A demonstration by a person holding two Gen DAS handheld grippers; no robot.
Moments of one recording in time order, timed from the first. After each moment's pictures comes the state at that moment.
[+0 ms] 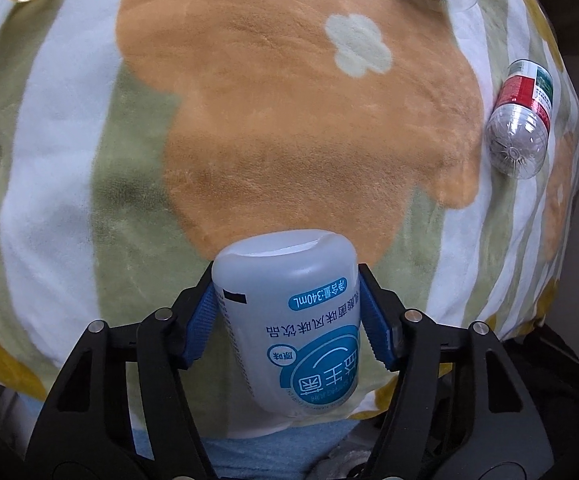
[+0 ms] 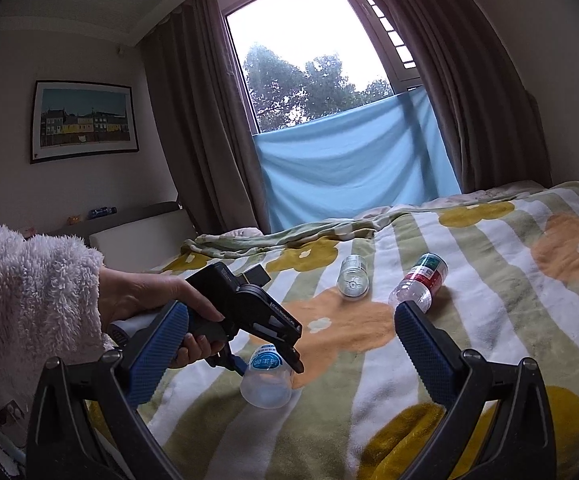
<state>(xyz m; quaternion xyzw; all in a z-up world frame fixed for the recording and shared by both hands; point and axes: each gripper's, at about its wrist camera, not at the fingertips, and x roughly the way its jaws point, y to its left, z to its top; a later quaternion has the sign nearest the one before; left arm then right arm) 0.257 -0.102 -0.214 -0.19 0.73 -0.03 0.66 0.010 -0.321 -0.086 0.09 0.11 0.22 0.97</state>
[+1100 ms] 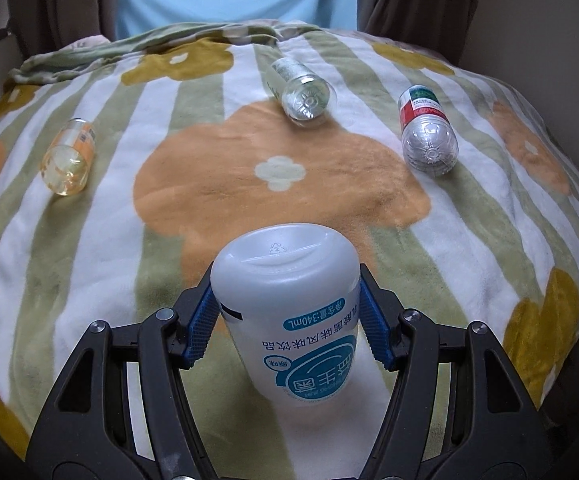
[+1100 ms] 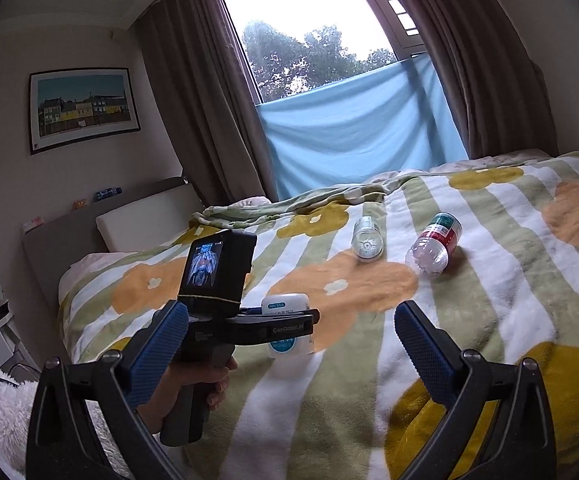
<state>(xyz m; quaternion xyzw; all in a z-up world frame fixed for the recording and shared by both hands) 0.184 -0.114 -0.167 0.00 0.41 -0.10 0.91 0.010 -0.301 -0.100 0.10 0.17 0.23 0.95</state>
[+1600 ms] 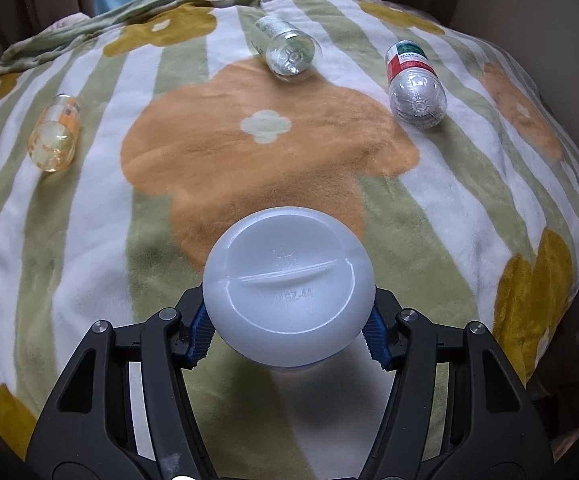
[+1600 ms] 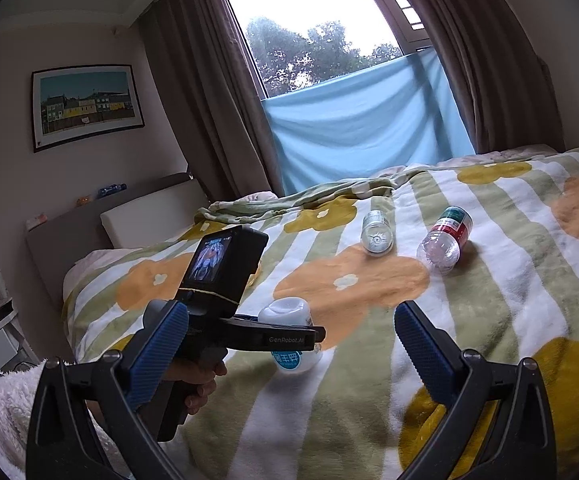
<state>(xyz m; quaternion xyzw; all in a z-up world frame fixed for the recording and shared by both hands) 0.175 -0.117 -0.173 0.02 0.47 -0.12 0.87 0.015 -0.292 -0.104 0.09 0.17 0.24 0.95</state>
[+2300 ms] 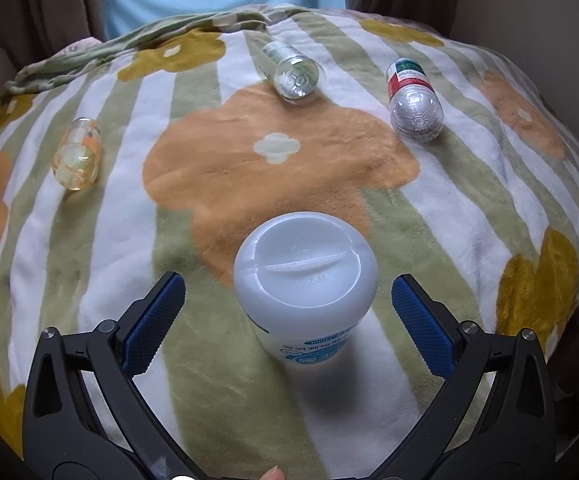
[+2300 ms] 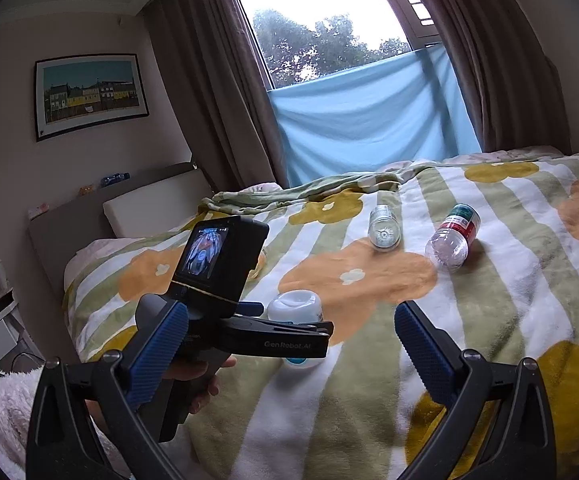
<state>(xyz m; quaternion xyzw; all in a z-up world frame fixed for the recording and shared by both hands) 0.160 -0.114 -0.155 0.04 0.44 -0.11 0.89 0.018 -0.279 -0.100 0.07 0.18 0.25 0.95</state>
